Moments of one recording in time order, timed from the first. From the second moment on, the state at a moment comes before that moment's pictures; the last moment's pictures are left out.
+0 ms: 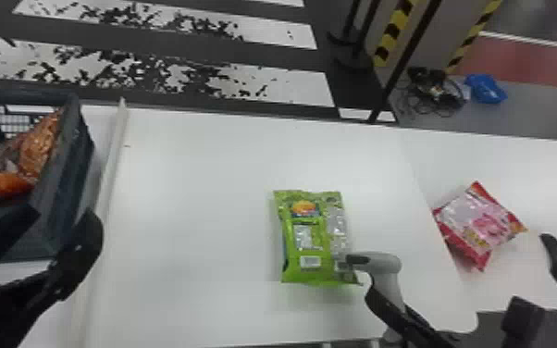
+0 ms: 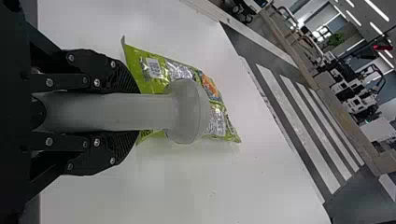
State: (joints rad) left arm 0.82 0.03 0.13 -2.33 0.43 0.13 -0.39; right arm 0.82 -0.13 -0.43 -2.12 -0.64 0.60 0.50
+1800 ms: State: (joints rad) left arm 0.85 0.04 0.11 -2.38 0.41 0.10 -0.29; right arm 0.76 -0.18 -0.43 -2.08 -0.59 0.47 0.42
